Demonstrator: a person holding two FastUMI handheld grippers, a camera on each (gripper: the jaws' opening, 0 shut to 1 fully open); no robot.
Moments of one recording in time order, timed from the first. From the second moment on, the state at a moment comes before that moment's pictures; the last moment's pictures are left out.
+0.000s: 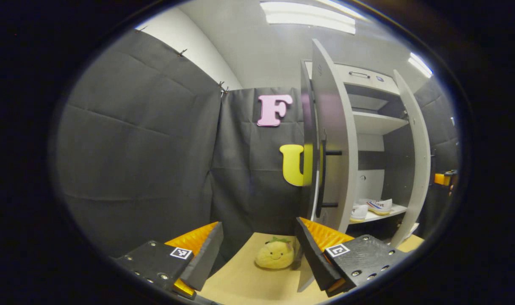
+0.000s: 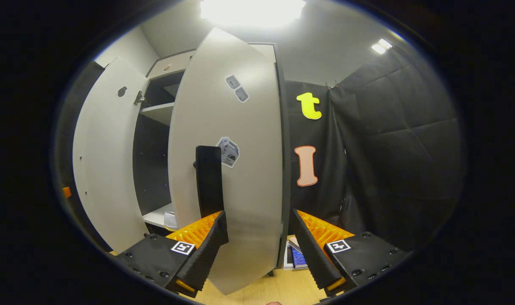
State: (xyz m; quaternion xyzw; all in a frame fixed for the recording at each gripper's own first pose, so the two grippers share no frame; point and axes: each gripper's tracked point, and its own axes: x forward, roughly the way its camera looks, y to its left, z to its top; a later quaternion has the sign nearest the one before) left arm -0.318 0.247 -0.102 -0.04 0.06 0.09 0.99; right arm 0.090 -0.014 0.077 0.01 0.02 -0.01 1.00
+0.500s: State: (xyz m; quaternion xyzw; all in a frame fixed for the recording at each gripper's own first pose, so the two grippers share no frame) left arm -0.309 0.253 -0.098 -0.04 0.05 0.08 0.99; right arm 0.094 0.010 0.063 0.01 0.04 0.01 1.00
